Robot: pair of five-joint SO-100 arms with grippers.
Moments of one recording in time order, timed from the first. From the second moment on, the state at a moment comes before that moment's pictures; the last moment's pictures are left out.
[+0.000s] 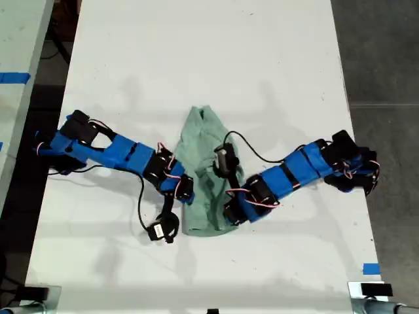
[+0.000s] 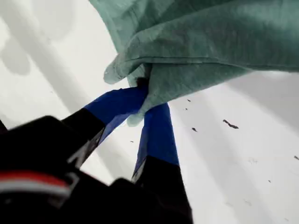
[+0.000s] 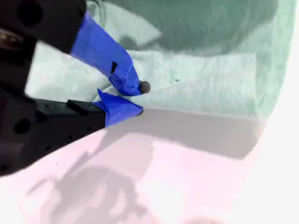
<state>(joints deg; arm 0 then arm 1) 12.2 65.2 61.0 72.0 -13.4 -23.4 65.3 49.8 84.4 -1.5</state>
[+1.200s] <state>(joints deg) -26.5 105.5 97.3 71.0 4.4 22.9 116.2 110.8 38.1 -37.2</state>
